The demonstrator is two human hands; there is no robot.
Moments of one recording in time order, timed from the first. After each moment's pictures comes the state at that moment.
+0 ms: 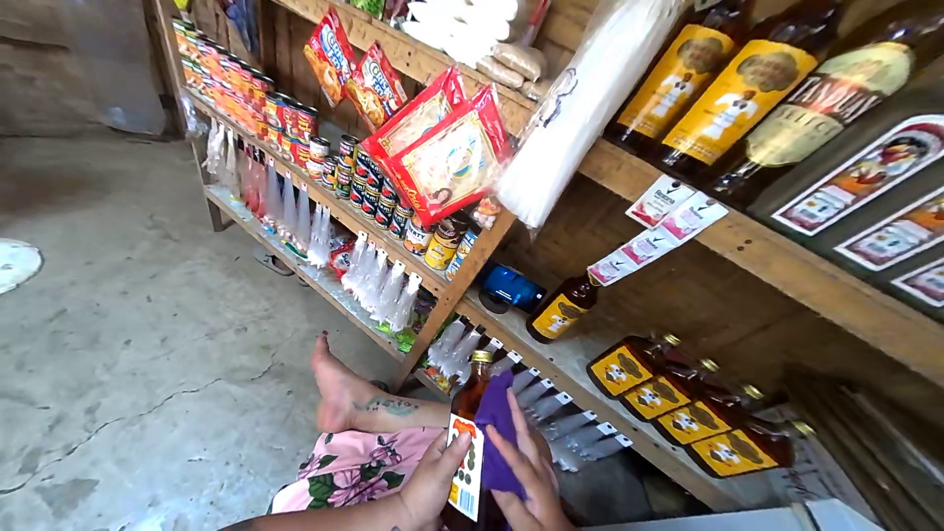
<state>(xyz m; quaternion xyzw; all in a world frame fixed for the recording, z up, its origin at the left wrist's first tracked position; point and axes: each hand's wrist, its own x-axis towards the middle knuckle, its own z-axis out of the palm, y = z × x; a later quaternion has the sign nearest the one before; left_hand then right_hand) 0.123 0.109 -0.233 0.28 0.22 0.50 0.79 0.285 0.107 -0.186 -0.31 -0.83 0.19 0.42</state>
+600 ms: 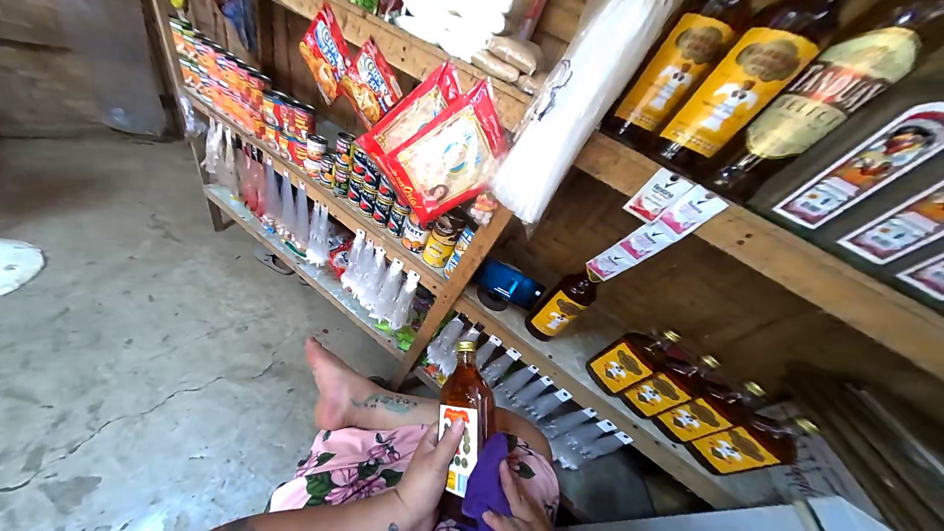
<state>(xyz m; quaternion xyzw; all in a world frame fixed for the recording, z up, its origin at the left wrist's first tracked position) 0.128 0.110 -0.222 0.23 0.29 0.53 0.76 0.320 0.074 -0.235 -0.22 -0.87 0.23 0.38</state>
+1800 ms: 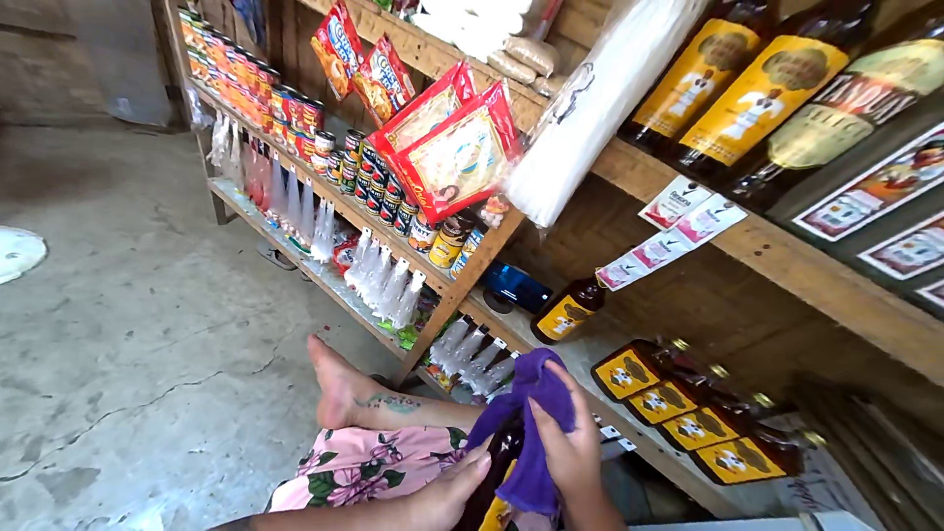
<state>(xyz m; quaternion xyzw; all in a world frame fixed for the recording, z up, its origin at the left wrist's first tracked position) 0.119 0.107 -0.232 0.47 0.14 0.38 0.78 0.287 0.147 -0.145 -0.42 -0.71 0.15 0.54</state>
